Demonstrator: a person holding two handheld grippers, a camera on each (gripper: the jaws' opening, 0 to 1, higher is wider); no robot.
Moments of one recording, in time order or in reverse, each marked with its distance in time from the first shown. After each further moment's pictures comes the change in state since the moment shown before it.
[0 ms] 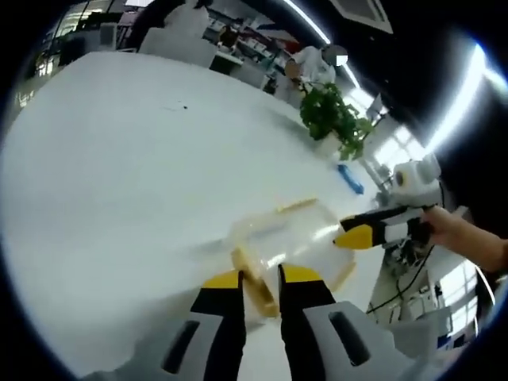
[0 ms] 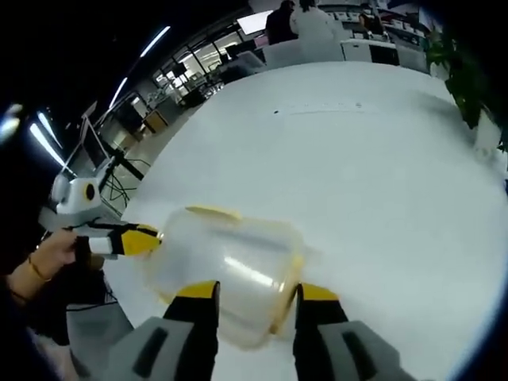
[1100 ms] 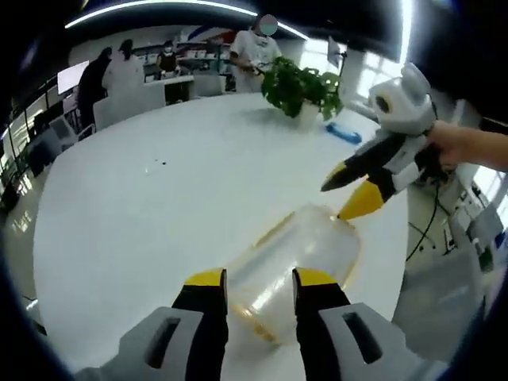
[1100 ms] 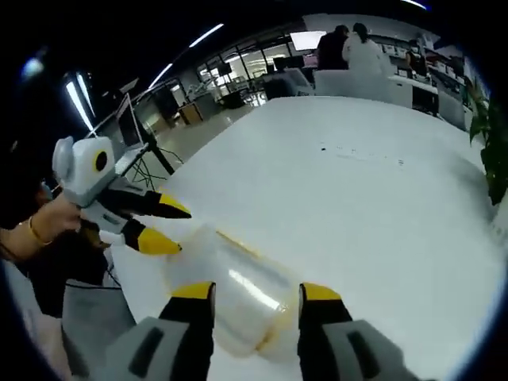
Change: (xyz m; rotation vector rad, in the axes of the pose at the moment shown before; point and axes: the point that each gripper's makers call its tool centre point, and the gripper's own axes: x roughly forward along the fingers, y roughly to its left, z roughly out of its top) left arm -0.019 -0.010 0.031 0.497 0.053 0.081; right arm -0.003 0.052 0.044 -0.273 -0.048 0.096
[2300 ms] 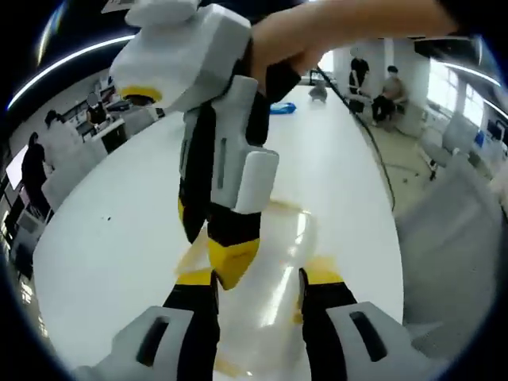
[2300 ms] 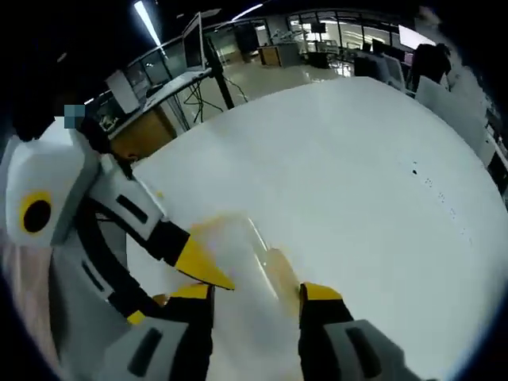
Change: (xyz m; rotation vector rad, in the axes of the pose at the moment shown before) left arm 0.028 -0.066 -0.013 0.440 -0.009 -0.150; right arm 0.067 0.027 0.001 -0.454 0.377 0.234
